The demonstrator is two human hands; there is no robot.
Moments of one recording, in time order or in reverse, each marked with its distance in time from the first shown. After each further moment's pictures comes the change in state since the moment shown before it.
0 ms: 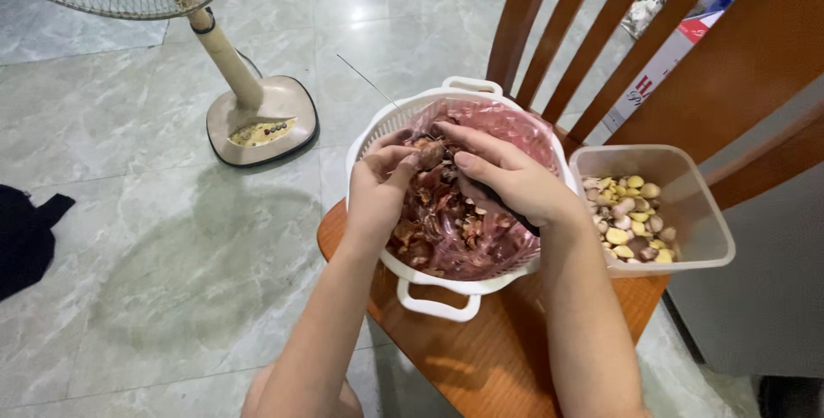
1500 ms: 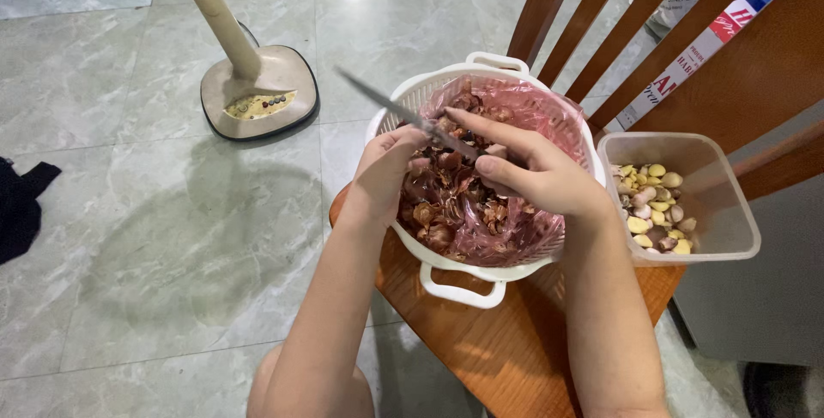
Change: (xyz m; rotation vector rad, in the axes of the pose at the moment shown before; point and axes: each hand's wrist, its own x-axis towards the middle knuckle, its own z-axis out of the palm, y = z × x) left_hand 0.013 -0.024 -0.027 -0.345 -0.109 -0.377; right_hand -0.001 0.009 -0.001 -0.302 -0.135 -0.208
